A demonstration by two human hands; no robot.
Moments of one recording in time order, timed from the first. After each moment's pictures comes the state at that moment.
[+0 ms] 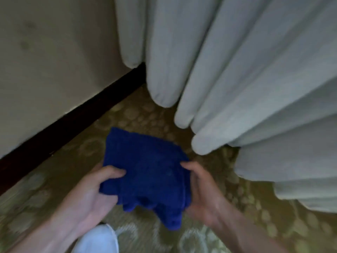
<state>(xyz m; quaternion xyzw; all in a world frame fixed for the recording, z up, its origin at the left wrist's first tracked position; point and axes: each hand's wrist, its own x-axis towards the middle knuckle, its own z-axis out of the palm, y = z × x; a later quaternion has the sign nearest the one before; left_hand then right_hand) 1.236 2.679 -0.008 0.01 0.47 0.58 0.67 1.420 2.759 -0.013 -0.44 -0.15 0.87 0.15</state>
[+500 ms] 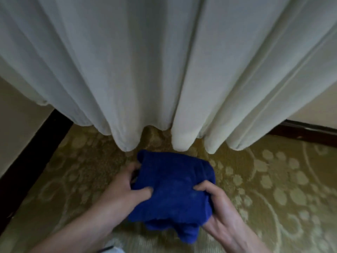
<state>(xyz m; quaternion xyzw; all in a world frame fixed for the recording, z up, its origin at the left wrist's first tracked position) 1.342 2.716 0.029 0.41 0.65 0.20 0.60 1.546 2.692 0.000 -0.37 0.05 0.83 0.42</state>
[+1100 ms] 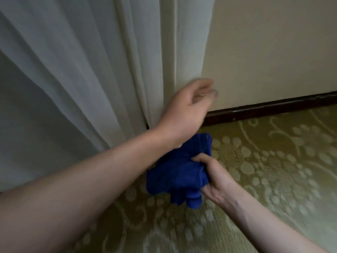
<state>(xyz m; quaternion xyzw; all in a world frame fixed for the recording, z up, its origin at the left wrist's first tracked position) 1.581 2.801 0.150 0.71 0.34 0.27 0.56 1.646 2.711 0.019 -0.42 0.06 0.67 0.61</state>
